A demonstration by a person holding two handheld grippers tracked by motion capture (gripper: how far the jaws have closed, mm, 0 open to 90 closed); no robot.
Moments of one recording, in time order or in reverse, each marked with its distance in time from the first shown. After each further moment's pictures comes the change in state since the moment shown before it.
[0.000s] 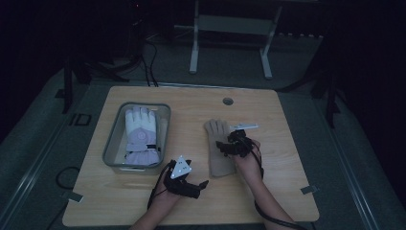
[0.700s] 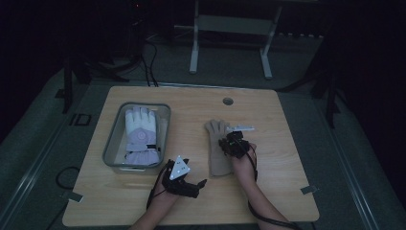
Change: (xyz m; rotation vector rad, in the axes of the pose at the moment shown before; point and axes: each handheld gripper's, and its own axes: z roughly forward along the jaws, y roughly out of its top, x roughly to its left) left arm 0.001 -0.001 -0.006 -0.012 0.062 0.006; right arm 0.009 -0.009 0.021 0.003 -0.093 0.051
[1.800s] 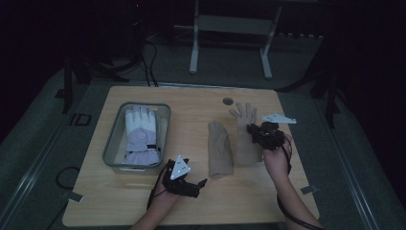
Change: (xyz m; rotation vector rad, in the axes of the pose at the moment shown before) left arm 0.000 0.000 0.001 0.001 0.011 -0.006; right arm -0.044 0.028 -0.102 -0.201 -0.053 -0.050
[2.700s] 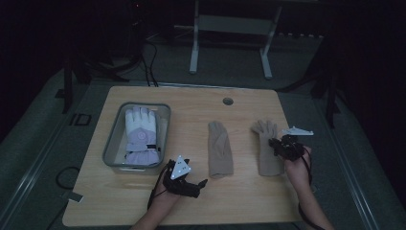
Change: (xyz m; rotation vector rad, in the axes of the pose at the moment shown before) left arm 0.000 -0.001 0.002 0.009 -0.008 -0.003; right arm -0.089 -0.064 0.001 0.121 -0.087 0.009
